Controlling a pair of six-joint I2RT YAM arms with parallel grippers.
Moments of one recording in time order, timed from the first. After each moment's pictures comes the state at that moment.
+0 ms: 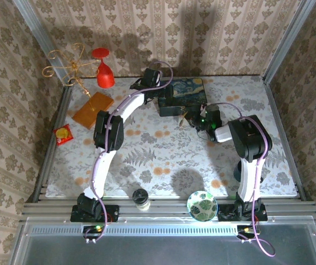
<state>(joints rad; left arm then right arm) -0.50 2.49 2.21 -0.47 0.08 -0.34 0.21 2.04 0.91 0.71 -0.43 1.13</state>
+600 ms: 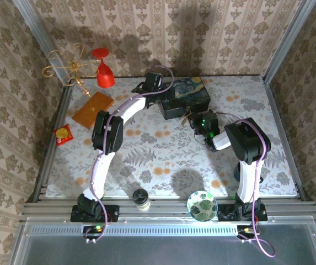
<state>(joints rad) -0.53 2.41 2.05 -0.37 0.05 -0.45 0.27 2.02 0.77 0.91 -0.10 1.38</state>
